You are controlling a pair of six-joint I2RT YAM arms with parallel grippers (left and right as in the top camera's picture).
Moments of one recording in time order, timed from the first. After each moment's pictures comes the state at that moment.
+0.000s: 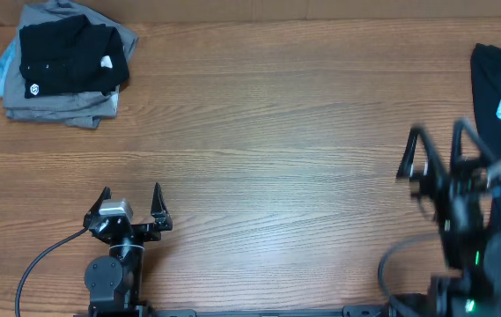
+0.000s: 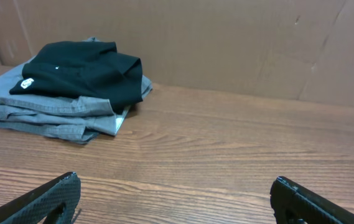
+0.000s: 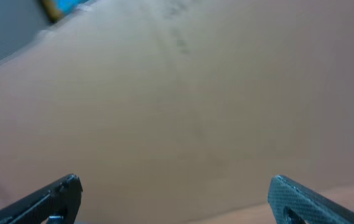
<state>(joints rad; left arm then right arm) 0.05 0.02 0.01 -0.08 0.01 -0.13 -0.03 0.59 0.62 0.20 -0.13 0.49</state>
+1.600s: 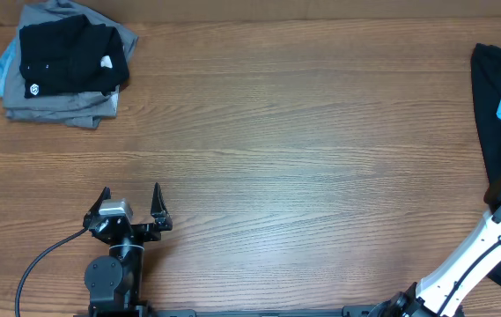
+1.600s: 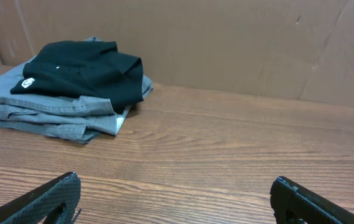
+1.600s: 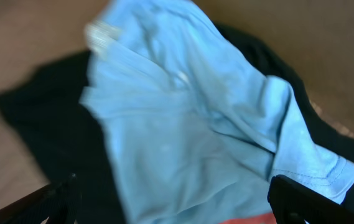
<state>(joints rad) 0.05 0.02 0.01 -0.08 0.01 -0.13 -0.63 2.40 2.25 -0.80 0.17 0.17</state>
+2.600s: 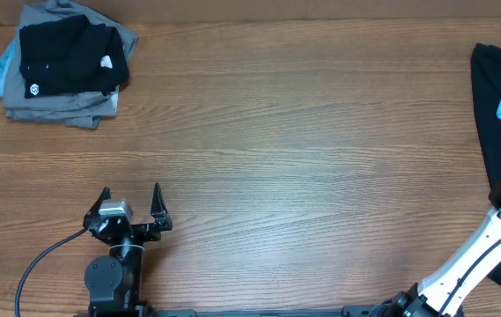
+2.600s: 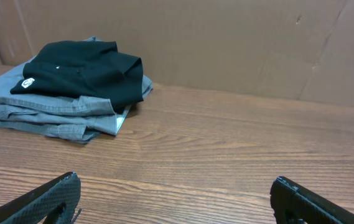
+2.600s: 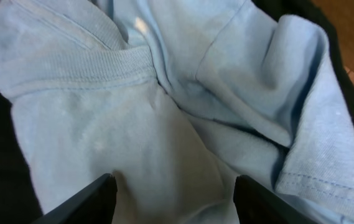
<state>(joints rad) 0.05 0.02 0.01 -0.08 0.01 -0.13 -0.68 2.51 2.25 -0.79 0.12 0.15</state>
